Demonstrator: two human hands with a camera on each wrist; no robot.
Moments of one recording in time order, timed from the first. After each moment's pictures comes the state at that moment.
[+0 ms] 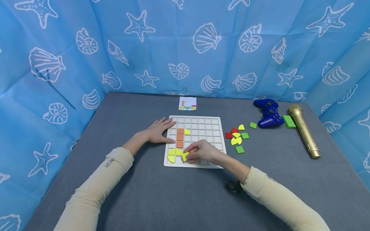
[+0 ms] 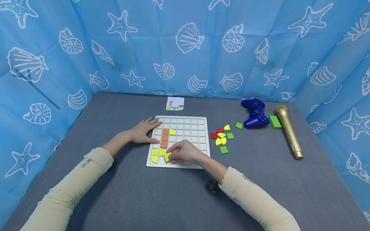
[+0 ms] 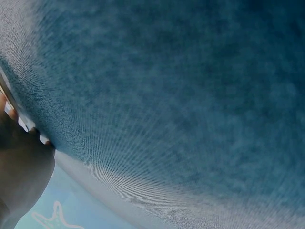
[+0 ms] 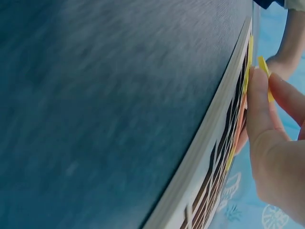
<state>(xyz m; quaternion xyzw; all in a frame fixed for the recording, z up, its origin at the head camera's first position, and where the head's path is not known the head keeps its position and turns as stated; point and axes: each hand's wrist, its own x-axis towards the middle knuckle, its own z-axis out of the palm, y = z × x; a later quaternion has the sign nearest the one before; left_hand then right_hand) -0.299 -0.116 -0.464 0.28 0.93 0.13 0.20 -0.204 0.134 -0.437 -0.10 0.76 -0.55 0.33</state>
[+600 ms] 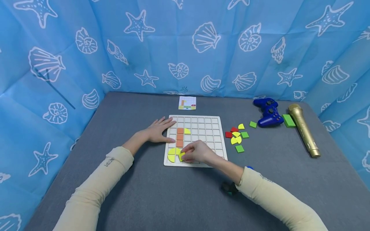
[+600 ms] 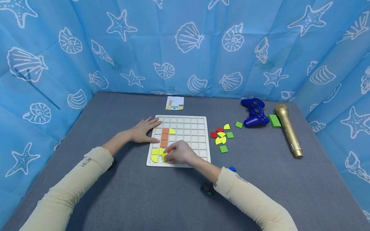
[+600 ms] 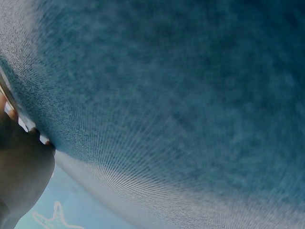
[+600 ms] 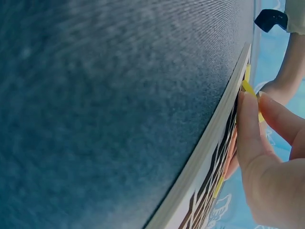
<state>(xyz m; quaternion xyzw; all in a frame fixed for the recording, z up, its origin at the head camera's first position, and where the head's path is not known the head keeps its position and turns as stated) -0.299 -0.117 -0.463 0.29 0.93 0.13 0.20 -0.196 0.112 -0.435 -0.06 0.81 -0.52 0.28</state>
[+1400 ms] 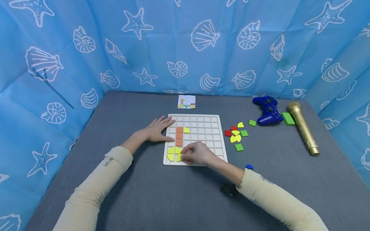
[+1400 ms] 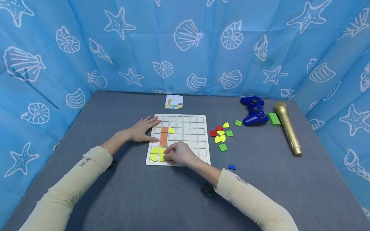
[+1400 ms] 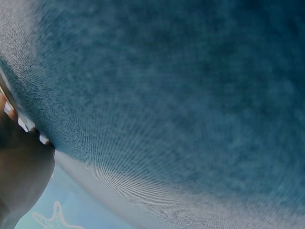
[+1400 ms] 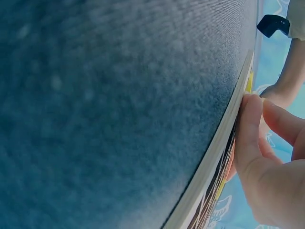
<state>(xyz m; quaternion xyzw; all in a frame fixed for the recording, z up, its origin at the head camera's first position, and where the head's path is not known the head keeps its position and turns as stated) -0.296 -0.117 -0.463 0.29 0.93 0.14 0.19 -0.188 0.112 -0.440 -0.11 0.82 -0.50 0.25</state>
